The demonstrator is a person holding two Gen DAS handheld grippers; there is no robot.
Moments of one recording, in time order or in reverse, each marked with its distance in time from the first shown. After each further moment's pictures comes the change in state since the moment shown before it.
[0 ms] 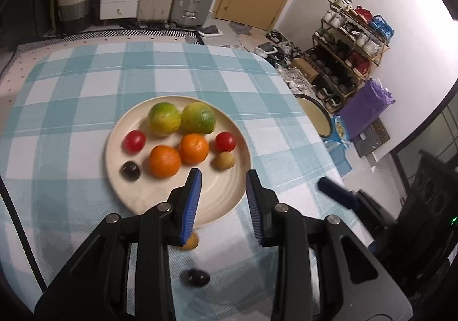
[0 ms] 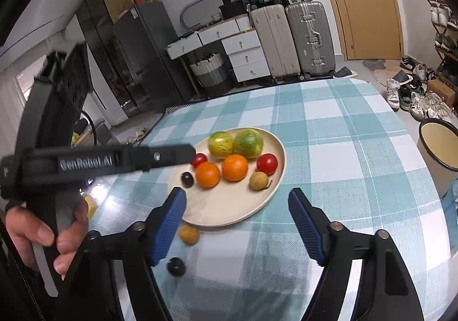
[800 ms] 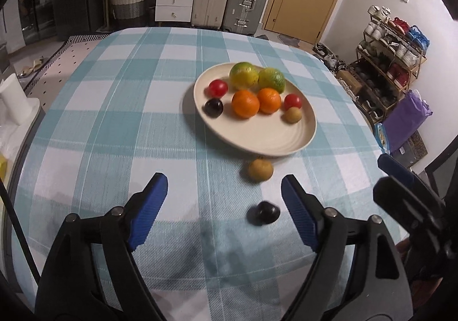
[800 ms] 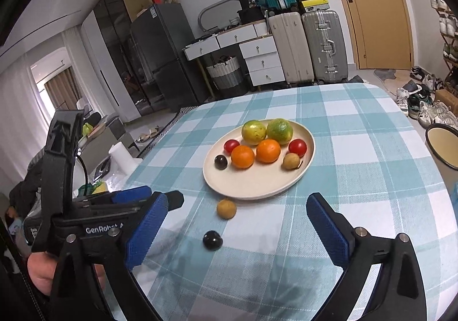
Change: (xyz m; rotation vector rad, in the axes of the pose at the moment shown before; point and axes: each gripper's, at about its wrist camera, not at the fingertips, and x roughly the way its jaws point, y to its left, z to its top) left arm -0.039 0.045 -0.105 -0.089 -0.064 0.213; right arm -0.026 0.044 -0.039 -0.052 -0.021 0.042
